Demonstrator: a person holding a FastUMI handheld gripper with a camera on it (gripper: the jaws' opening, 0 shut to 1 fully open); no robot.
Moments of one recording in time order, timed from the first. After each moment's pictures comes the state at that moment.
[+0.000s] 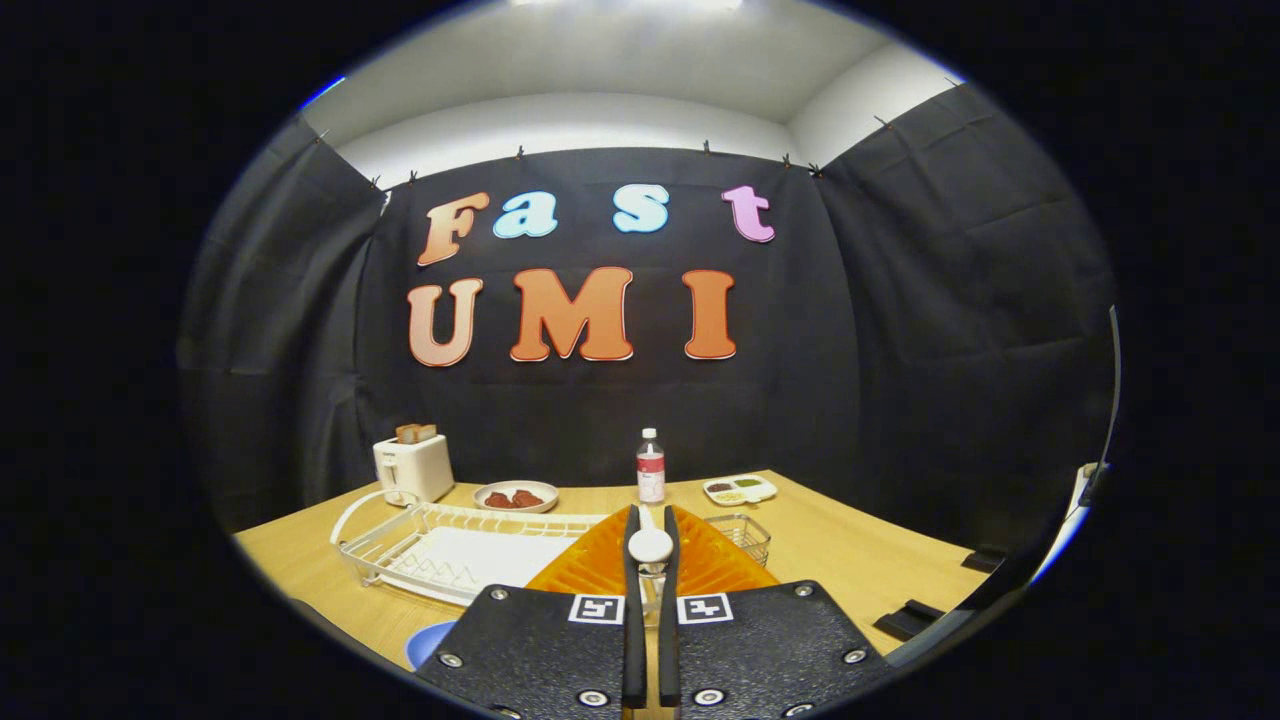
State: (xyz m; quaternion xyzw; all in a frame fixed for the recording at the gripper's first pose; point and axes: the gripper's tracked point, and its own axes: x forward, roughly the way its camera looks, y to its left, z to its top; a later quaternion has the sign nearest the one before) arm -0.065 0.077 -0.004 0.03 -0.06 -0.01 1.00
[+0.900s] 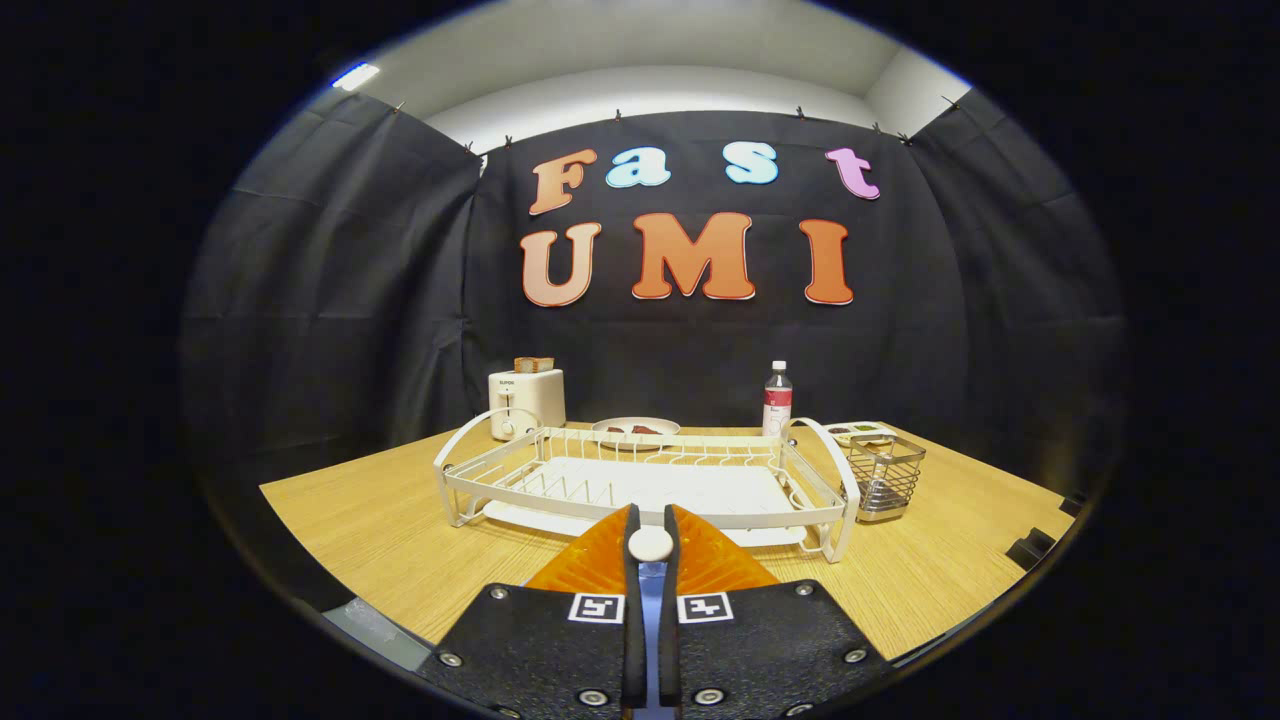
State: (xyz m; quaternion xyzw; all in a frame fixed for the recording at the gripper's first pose) arm -0.073 0.198 -0.100 0.00 -0.02 0.12 0.99
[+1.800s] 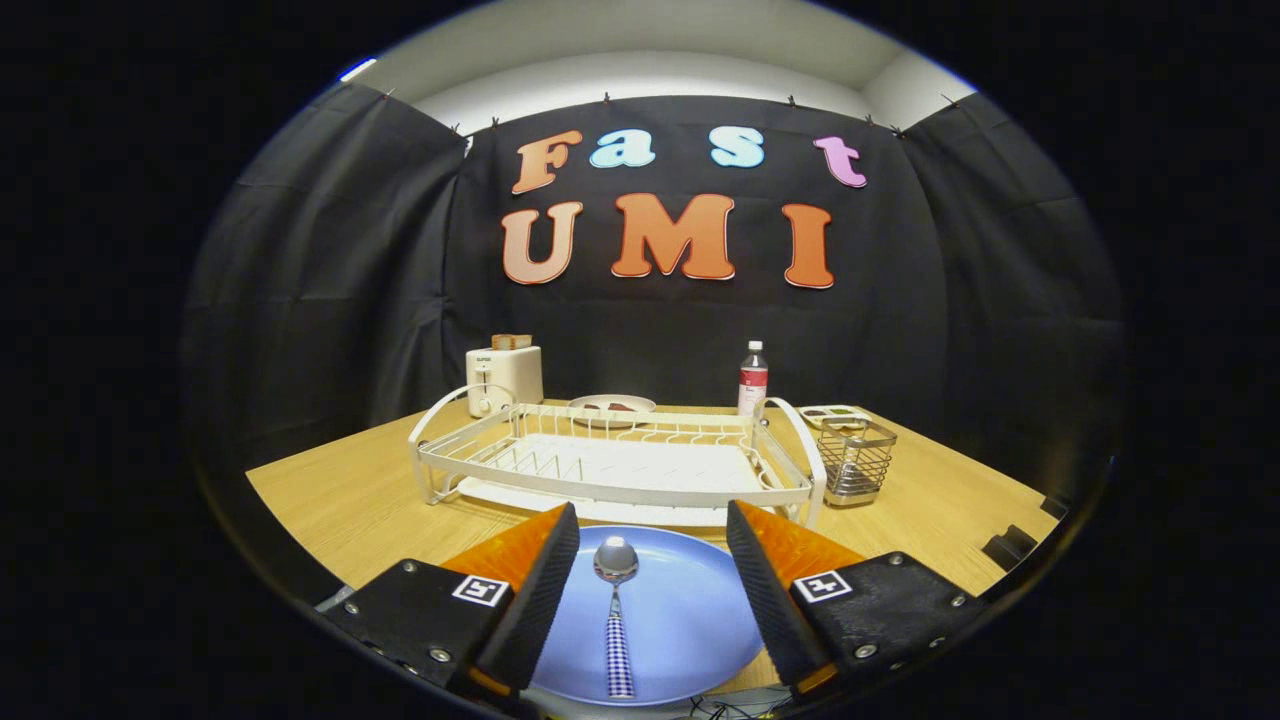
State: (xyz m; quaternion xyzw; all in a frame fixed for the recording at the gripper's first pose) arm -0.078 0.165 -0.106 -0.02 0.02 0.08 1.00
